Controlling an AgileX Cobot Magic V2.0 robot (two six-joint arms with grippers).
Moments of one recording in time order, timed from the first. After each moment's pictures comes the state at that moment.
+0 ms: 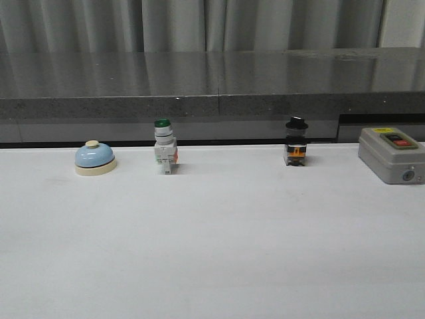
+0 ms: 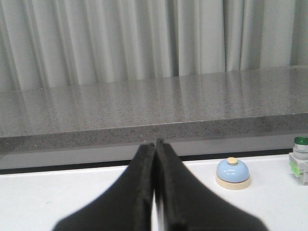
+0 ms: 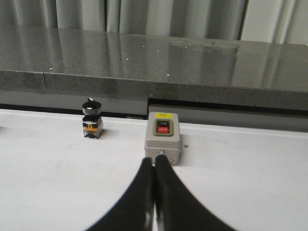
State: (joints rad) left arm 0.02 0.00 0.00 0.06 -0.02 -0.01; right arm 0.05 -0.01 0.03 -0.01 0.07 -0.04
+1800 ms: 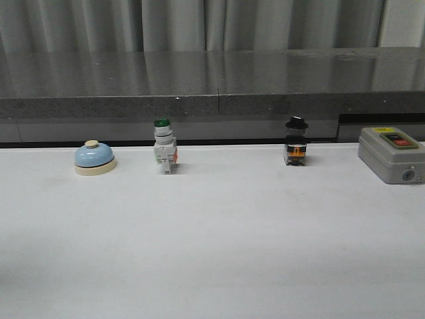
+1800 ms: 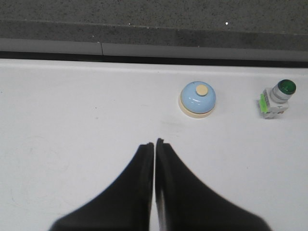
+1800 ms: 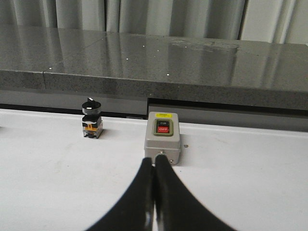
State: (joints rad) left arm 0.02 1.08 -0.94 -0.15 0.63 0.06; right arm 0.05 -0.01 0.03 -0.01 0.07 -0.04
